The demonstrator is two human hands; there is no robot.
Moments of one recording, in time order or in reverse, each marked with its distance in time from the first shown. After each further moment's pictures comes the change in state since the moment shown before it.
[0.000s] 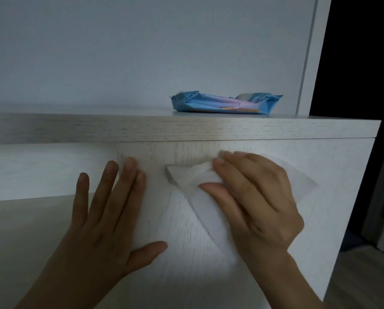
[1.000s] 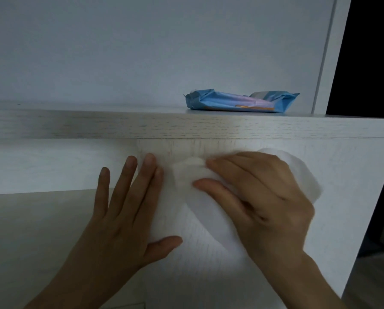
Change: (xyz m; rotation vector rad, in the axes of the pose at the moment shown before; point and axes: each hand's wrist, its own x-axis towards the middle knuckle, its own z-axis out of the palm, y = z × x) left_hand 0.002 0.002 -0.002 -0.050 -0.029 -0.009; right_hand 0.016 -0.011 0.002 0.077 -0.100 -0.011
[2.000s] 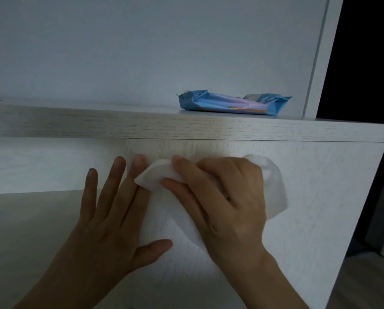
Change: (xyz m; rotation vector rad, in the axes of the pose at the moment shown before) left_hand 0.000 0.000 0.004 0.012 0.041 0.007; right_hand -0.004 -0.013 0.025 -0.102 0.036 -0.031
